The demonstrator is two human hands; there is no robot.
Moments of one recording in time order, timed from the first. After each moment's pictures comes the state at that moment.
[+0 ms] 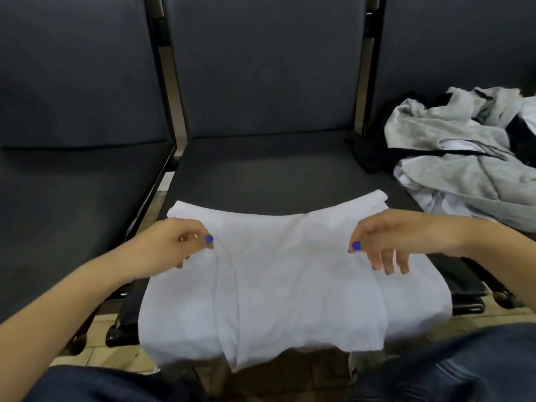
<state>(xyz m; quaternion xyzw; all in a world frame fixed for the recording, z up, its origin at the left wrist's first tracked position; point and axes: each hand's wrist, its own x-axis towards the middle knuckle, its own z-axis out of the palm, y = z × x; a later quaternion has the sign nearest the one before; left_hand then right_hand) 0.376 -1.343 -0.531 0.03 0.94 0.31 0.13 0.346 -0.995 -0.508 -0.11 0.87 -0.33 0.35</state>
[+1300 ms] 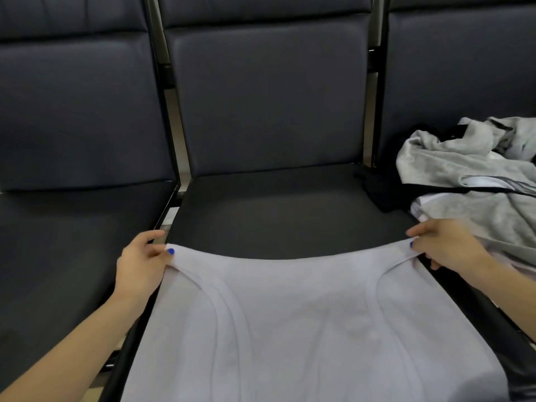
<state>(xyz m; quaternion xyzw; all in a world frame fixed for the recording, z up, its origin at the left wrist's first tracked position) 0.311 -1.375 -0.571 -0.24 0.81 0.50 -0.18 0.261 -0.950 -0.555 0.14 0.91 -0.39 -0.02</state>
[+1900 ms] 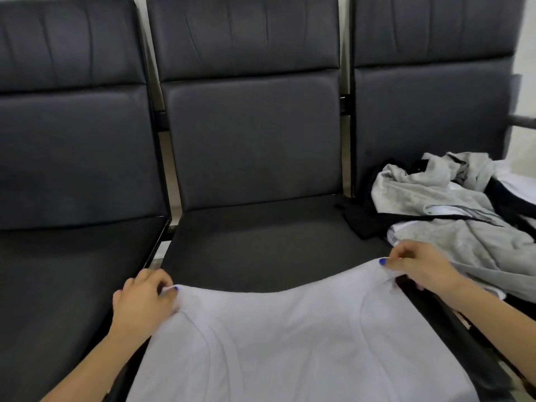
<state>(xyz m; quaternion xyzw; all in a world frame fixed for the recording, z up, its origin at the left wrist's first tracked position) 0.308 -1.374 -0.569 -0.14 0.96 0.18 -0.13 0.270 -0.947 -0.545 0.09 0.88 -0.47 -0.03</state>
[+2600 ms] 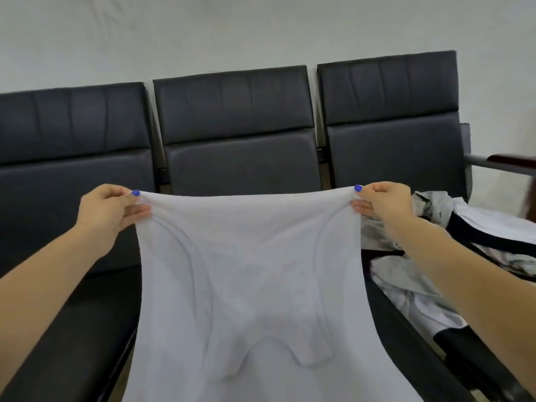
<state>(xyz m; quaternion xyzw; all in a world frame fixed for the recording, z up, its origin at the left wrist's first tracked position) 0.271 -1.366 -0.363 -0.13 0.71 0.64 -0.27 0.226 -0.963 -0.407 0.09 0.67 -0.71 -0.22</state>
